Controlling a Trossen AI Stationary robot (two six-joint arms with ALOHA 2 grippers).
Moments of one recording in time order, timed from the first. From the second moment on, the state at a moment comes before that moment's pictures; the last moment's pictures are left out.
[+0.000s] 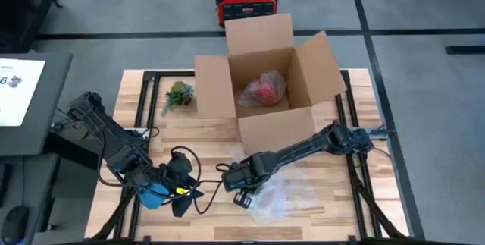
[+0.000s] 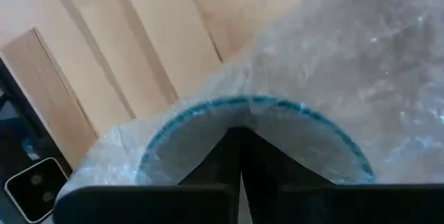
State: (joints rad) left arm -0.77 1.35 1.38 -0.86 -0.48 -1.25; right arm 0.33 2.31 2.04 -1.13 -0.05 0.76
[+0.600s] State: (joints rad) left arm -0.77 1.35 1.38 -0.85 -0.48 -1.26; right arm 0.33 2.23 2.24 -1.35 -0.09 0.78
